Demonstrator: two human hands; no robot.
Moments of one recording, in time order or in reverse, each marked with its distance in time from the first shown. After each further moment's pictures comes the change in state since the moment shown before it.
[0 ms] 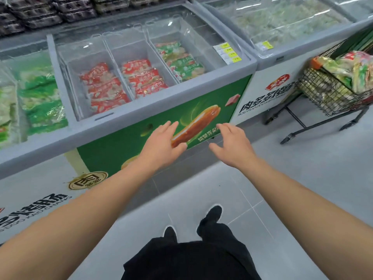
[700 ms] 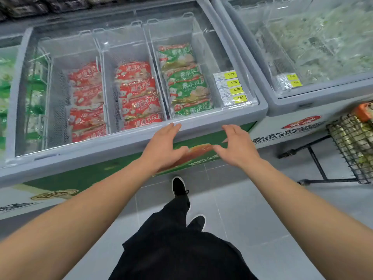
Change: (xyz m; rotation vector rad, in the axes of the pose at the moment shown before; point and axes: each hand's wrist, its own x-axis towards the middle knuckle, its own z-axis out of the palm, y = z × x) left_hand 0.318 0.082 0.027 -0.087 -0.034 -0.218; right_hand 0.337 0.162 -0.082 0.014 -0.186 -0.131
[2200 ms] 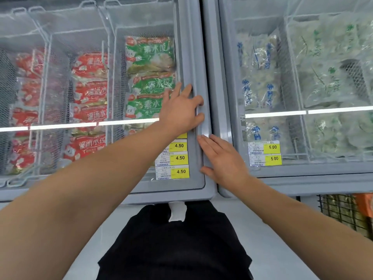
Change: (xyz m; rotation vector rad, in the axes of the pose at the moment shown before) left_hand 0.444 0.172 0.009 0.299 0.101 -0.096; right_hand 0.305 0.202 -0.099 -0.135 0.044 -0.685
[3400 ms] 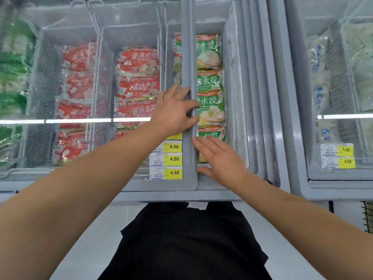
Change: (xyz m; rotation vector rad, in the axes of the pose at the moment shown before) left_hand -0.087 -0.203 -0.024 -0.023 -0.002 0.052; right_hand 0.085 -0.167 0.060 0.019 -0.125 -0.086
